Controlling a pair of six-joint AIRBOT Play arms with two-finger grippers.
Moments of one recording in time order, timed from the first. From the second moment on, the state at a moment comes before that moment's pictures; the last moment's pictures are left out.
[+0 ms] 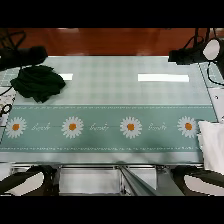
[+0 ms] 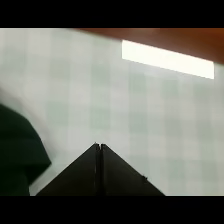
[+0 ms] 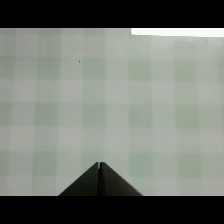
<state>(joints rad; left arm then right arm) 0.06 -1.24 1.27 1.17 -0.66 -1.49 0.10 -1.37 1.44 -1.68 0.86 1.74</state>
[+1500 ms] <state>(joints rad) 0.33 -1.90 1.70 1.37 -1.14 -1.45 0.10 -1.37 1.36 -1.62 1.02 1.67</state>
